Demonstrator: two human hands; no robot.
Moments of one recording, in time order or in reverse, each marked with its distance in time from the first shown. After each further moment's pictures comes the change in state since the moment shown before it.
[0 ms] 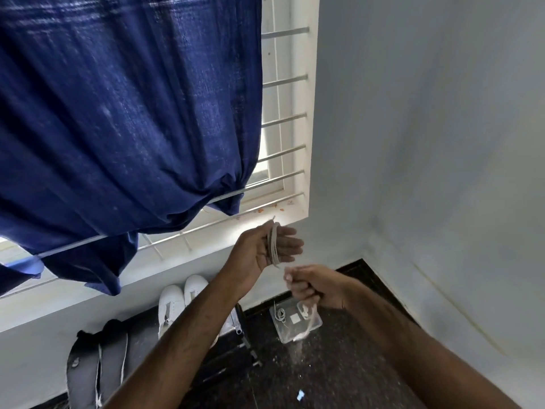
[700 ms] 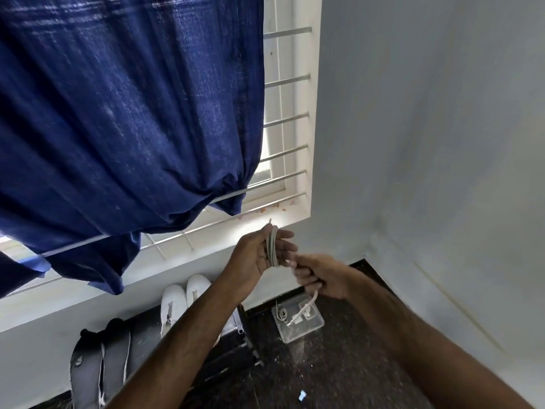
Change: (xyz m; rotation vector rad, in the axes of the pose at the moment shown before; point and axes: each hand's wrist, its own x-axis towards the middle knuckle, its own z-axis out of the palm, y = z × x) left_hand -0.001 -0.008 -0.008 0.042 0.046 0.014; right_hand 0.001 -0.018 -0.003 0.045 0.114 -0.056
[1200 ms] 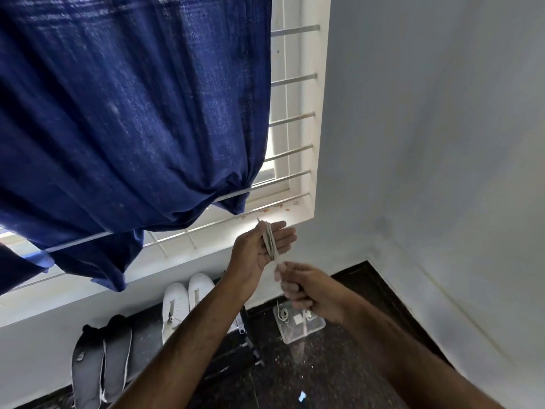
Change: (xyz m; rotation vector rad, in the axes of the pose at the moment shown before) left_hand 0.010 -0.005 -0.004 -0.126 0.159 0.056; right_hand -0.014 0.010 0.039 0.032 -0.095 -0.119
